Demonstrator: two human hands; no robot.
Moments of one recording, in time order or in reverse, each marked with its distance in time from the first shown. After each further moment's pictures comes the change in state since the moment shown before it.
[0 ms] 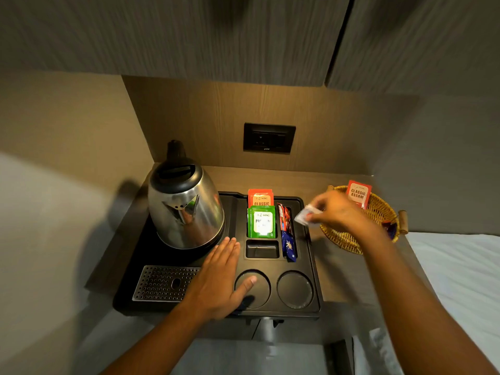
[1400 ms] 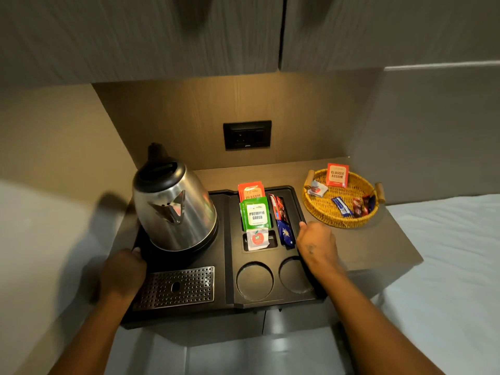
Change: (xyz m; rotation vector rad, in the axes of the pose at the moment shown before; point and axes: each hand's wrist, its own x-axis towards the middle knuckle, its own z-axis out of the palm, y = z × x) left_hand -0.029 -0.129 -0.078 -0.060 0.354 -0.638; right_hand -0.062 0.017 0.123 0.088 0.618 0.305
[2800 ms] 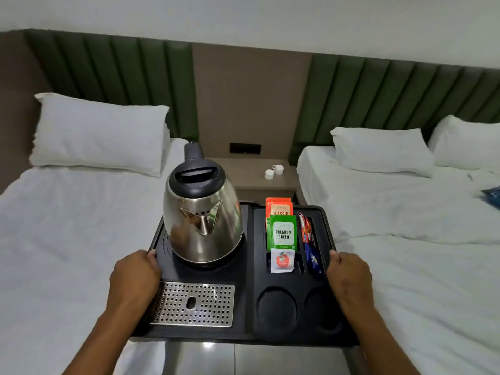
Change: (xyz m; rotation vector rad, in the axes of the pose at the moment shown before) left_hand -1.003 0.813 0.317 -0.198 -0.711 1.408; right_hand -0.483 0.956 -0.675 -0.176 0.989 1.309
